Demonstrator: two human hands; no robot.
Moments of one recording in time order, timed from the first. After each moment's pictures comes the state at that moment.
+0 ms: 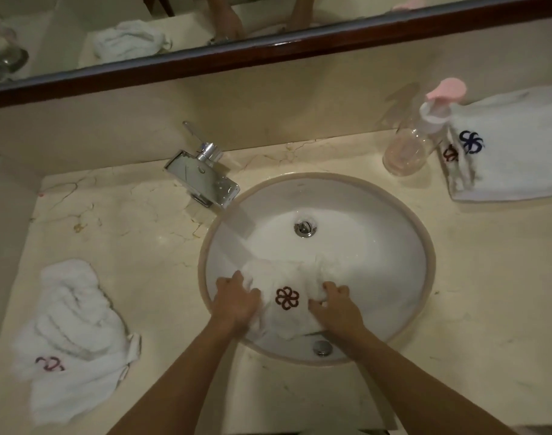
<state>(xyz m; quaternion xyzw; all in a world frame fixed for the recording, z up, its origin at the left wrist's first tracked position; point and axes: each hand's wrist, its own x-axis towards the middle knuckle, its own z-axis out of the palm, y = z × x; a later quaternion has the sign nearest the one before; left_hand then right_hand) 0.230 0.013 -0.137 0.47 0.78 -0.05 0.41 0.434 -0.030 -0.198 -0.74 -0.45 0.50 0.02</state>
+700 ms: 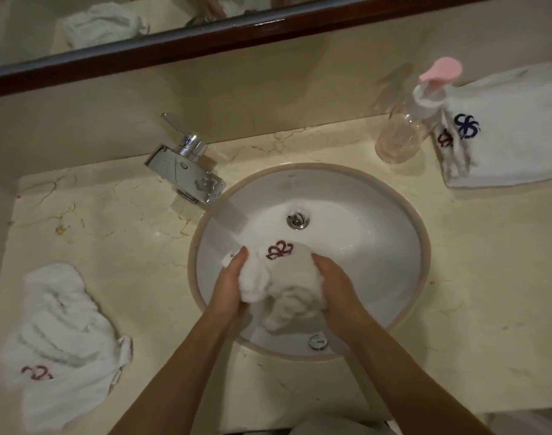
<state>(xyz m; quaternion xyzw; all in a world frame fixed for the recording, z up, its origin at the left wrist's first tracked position) 0.262 0.022 -0.098 0.20 0.62 0.33 0.68 0.418 -0.002 -0.118 -0.62 -0.12 0.68 0.38</state>
